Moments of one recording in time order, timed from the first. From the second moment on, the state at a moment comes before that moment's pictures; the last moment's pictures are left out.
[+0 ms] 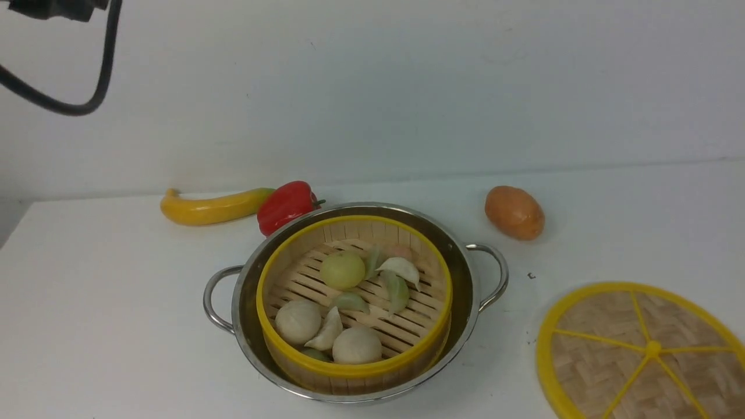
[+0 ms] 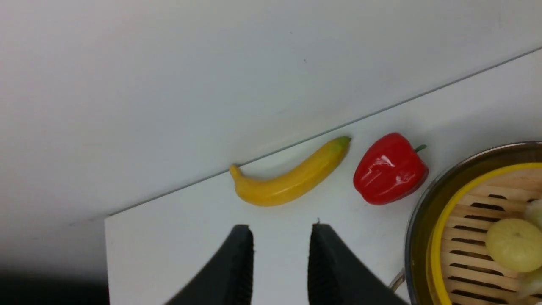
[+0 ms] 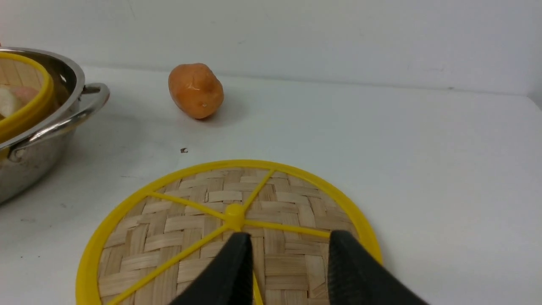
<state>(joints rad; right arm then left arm) 0.07 -0.01 0.02 -0.01 0.40 0.00 -0.08 1.50 -1.85 0.05 1.12 0.27</state>
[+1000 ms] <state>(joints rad) 0.07 -0.01 0.03 0.10 -0.16 0.38 -0.03 1.36 -1.49 -0.19 1.07 0.31</state>
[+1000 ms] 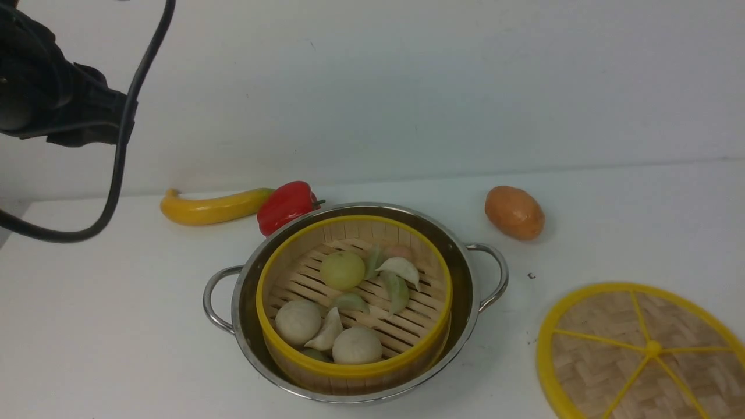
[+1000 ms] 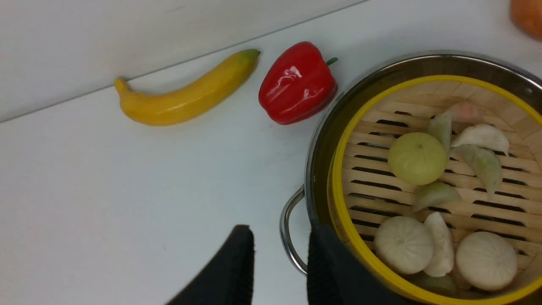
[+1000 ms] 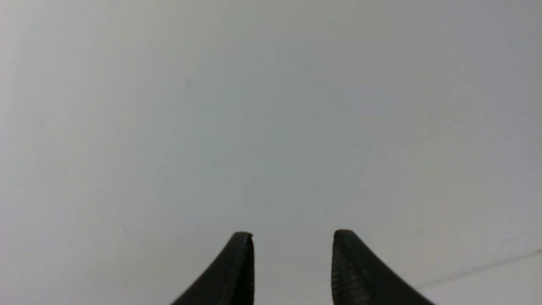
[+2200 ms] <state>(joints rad) 0.57 0.76 -0.69 -0.72 0.60 0.74 -0.03 1.36 -1.49 -0.23 1.07 0.35</state>
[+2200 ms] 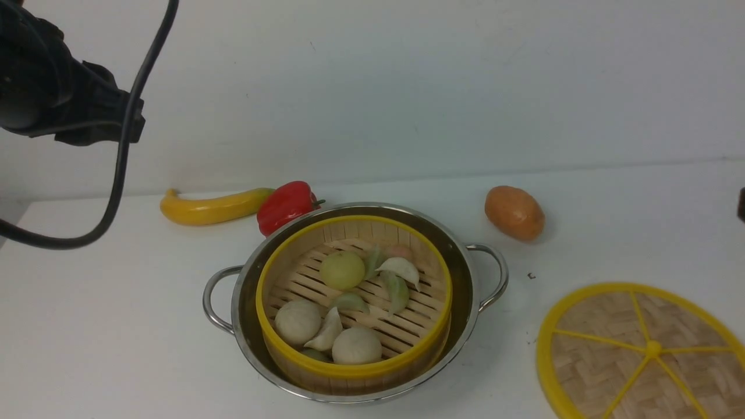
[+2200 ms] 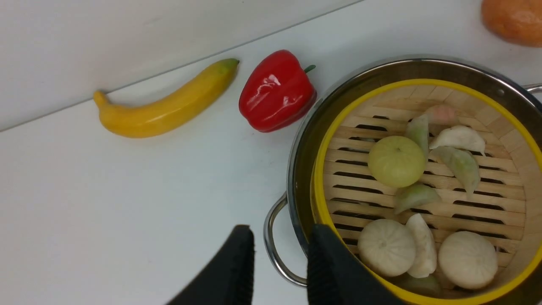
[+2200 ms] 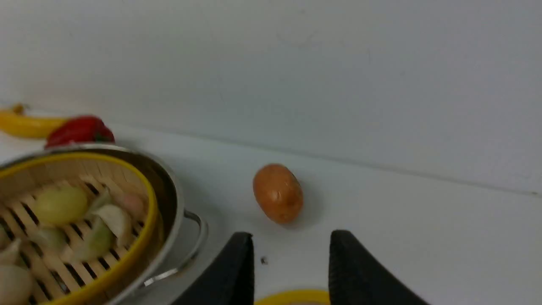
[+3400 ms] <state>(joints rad) 0.55 1.10 -1.03 -0.20 1.21 0.14 -0.03 1.42 -1.48 -0.44 1.08 0.50</state>
